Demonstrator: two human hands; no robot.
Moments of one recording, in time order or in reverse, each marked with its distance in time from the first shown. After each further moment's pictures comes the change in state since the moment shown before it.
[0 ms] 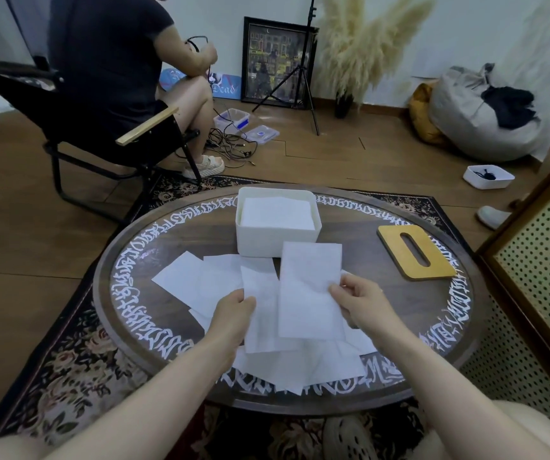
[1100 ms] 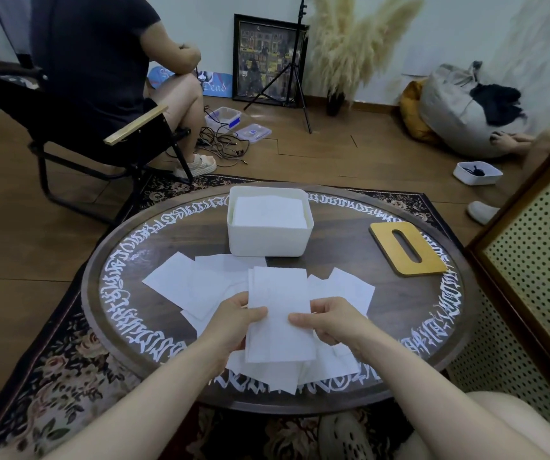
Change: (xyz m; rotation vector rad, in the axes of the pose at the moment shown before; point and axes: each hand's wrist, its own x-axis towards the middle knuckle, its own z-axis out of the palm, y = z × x) left_hand 0.005 -0.008 0.000 -0.066 -0.192 0.025; right_hand -0.002 0.010 0.015 -0.071 -0.258 0.265
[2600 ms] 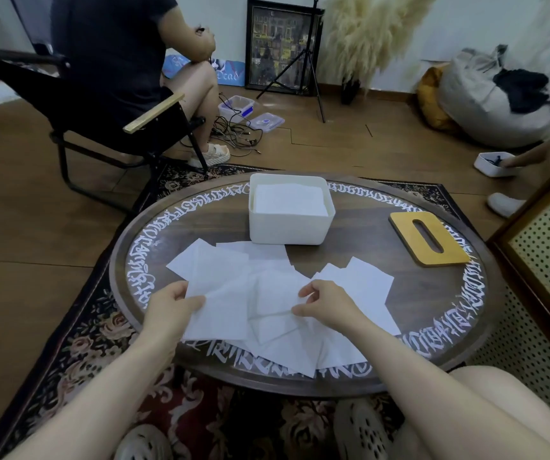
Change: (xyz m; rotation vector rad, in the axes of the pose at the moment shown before) left_hand -0.026 -0.002 -0.089 0.100 0.421 0.097; right_hand 0.040 0.006 0.034 -0.484 0.184 -0.062
